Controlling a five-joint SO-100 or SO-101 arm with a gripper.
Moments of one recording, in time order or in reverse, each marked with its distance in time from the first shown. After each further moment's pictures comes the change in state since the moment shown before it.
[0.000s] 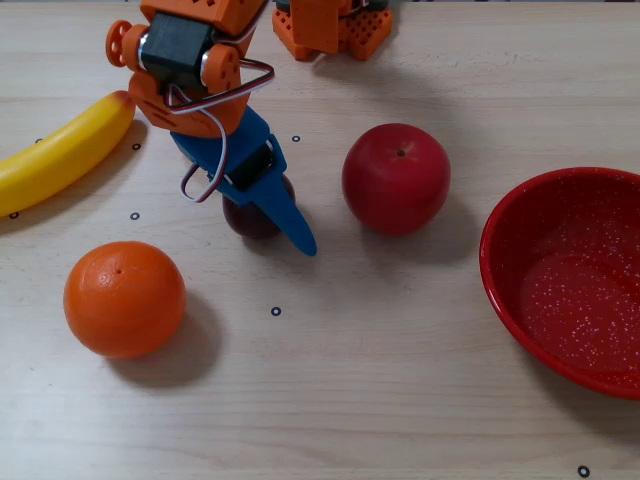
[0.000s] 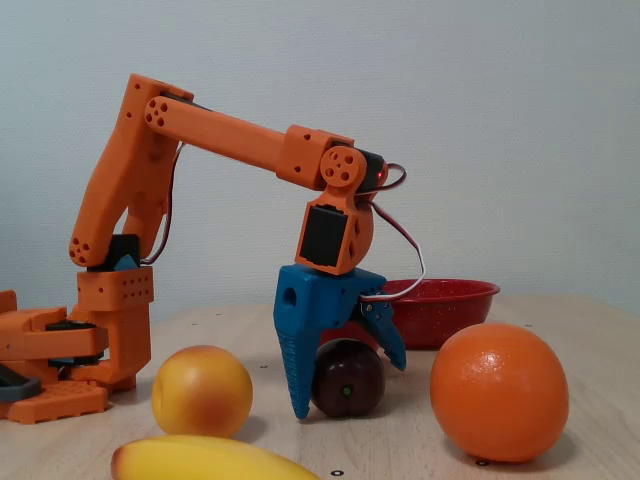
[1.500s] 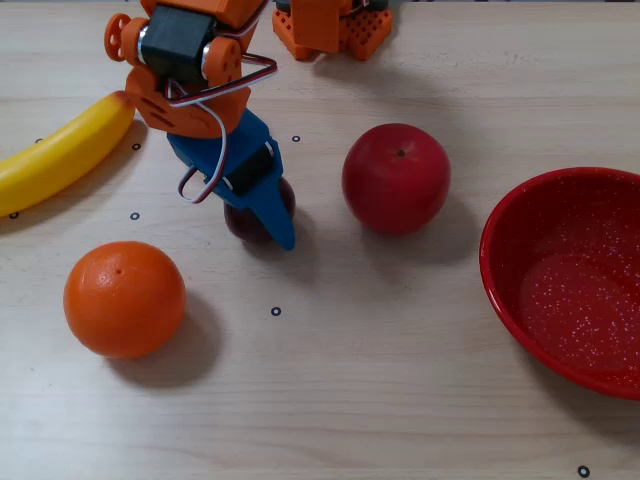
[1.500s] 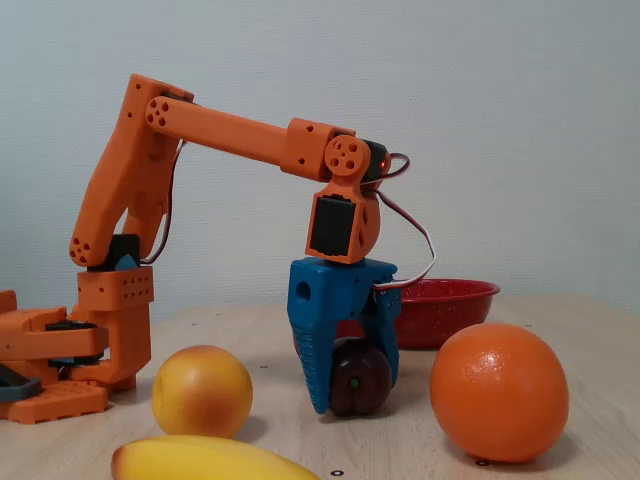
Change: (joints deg) arm -0.4 -0.3 -2.6 0.0 -1.2
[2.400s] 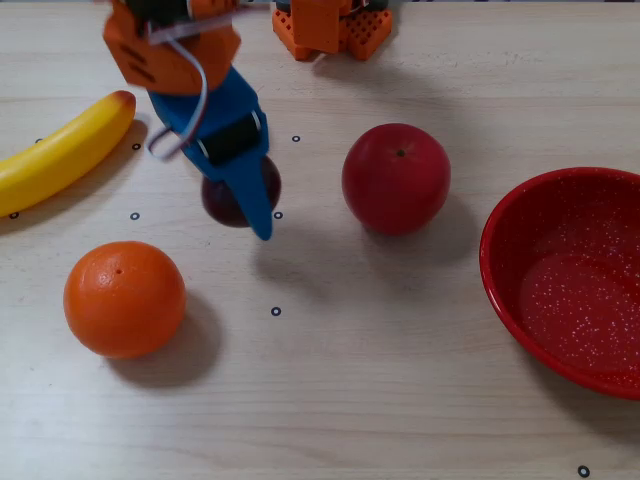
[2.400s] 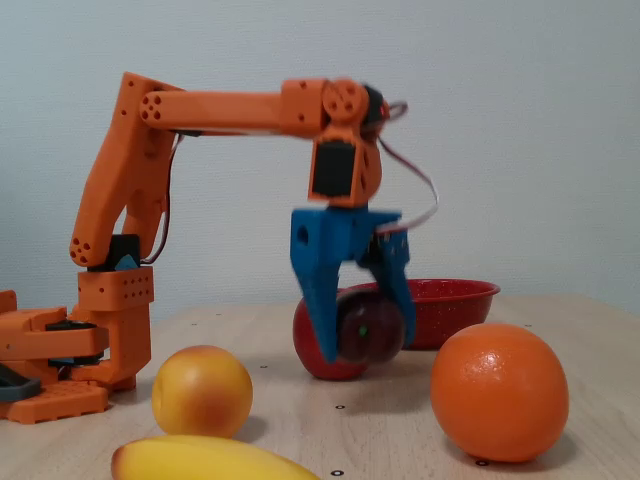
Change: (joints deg) arm -0.1 5.3 -11.2 9.1 10.1
